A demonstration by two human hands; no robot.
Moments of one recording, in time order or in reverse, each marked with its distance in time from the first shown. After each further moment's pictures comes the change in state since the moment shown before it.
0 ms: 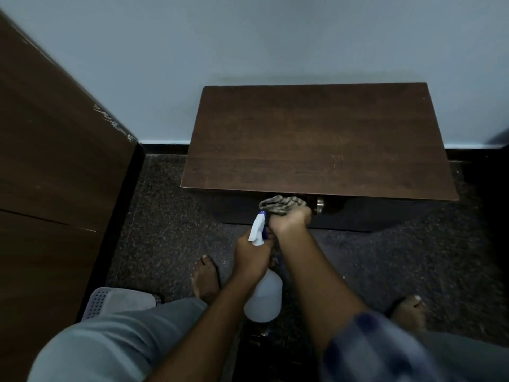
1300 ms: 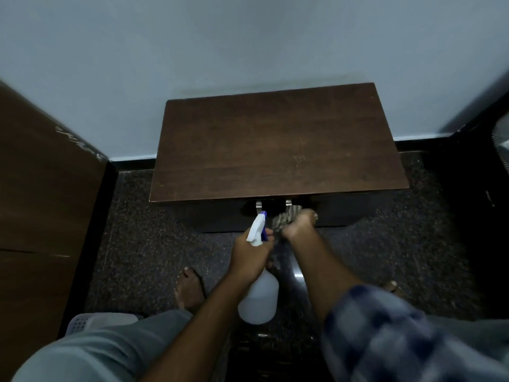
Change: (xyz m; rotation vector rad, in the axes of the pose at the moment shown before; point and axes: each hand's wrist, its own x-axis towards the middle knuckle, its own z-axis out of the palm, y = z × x) left_hand -0.020 0.022 0.041 -0.023 -0.208 0.067; right_hand 0.020 -0.073 -0.040 -0.112 0.007 0.010
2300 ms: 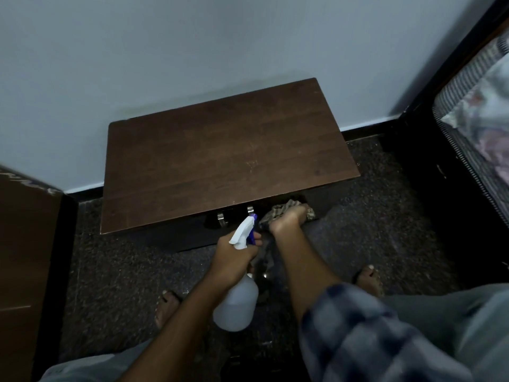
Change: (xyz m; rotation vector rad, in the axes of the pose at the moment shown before) left_hand 0.006 0.024 0.036 0.136 -0.177 0.017; right_hand 0.013 -0.055 -0.019 0.328 0.057 -0.130
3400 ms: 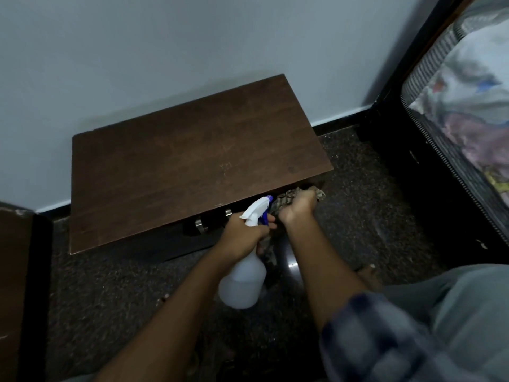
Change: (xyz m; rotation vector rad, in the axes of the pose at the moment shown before) left_hand 0.026 0.038 0.054 0.099 -0.243 -0.005; right_hand 0.012 -0.069 -0.010 0.062 -0.115 -0.110
